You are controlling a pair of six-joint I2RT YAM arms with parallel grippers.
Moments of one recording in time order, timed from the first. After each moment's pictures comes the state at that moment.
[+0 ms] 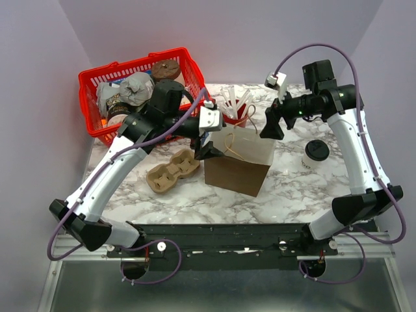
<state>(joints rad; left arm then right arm) -0.61 1.36 1.61 -0.73 0.89 0.62 0.24 1.55 1.90 -1.27 -0.68 -0.59</state>
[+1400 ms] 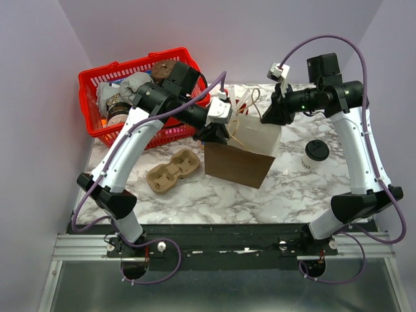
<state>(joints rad) -0.60 1.70 2.13 -1.34 1.00 0.96 0.24 1.57 1.99 -1.26 -0.79 -0.59</state>
